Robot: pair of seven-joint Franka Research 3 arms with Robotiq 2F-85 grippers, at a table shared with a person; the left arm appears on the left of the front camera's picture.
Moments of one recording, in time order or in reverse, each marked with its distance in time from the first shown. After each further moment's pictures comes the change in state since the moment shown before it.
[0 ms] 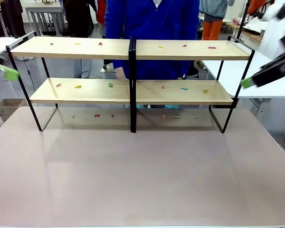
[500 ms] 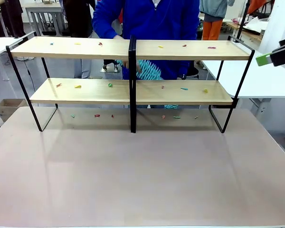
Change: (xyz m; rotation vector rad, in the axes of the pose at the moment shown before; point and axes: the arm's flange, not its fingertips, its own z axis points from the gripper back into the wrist) left arm 0.025 0.008 0.045 0.183 -0.249 -0.028; right arm 0.009 -0.007 0.036 -0.076 -0.154 0.011
